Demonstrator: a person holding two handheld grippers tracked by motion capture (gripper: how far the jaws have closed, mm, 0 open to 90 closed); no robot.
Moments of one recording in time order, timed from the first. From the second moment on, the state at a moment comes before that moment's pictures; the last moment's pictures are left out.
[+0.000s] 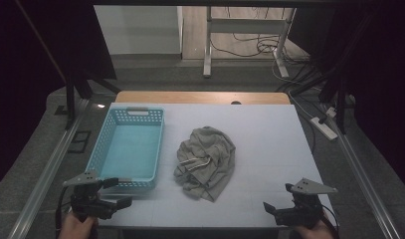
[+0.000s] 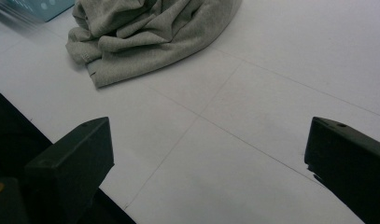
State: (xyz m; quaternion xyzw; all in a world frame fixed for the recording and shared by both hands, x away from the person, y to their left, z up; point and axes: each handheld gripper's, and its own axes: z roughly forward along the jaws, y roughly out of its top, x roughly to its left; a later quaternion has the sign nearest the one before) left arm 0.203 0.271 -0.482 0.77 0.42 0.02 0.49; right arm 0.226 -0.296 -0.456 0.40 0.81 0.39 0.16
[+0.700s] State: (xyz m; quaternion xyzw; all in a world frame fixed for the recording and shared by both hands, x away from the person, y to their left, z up) left arm 0.186 0.300 -0.484 0.75 0.45 0.04 0.49; right arm 0.226 -0.296 -0.456 0.40 0.81 0.39 0.16
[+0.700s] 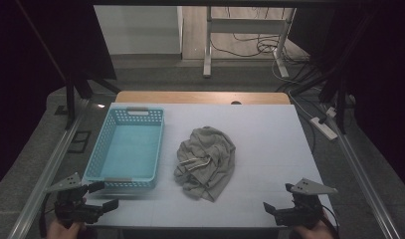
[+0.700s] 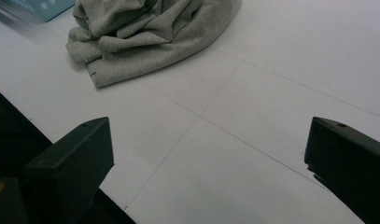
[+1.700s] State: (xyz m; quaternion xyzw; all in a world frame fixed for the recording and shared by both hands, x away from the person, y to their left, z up) left arm 0.165 0.312 -0.483 0.76 0.45 0.06 0.47; right arm 0.225 -0.295 -0.455 0.39 0.82 0.39 0.17
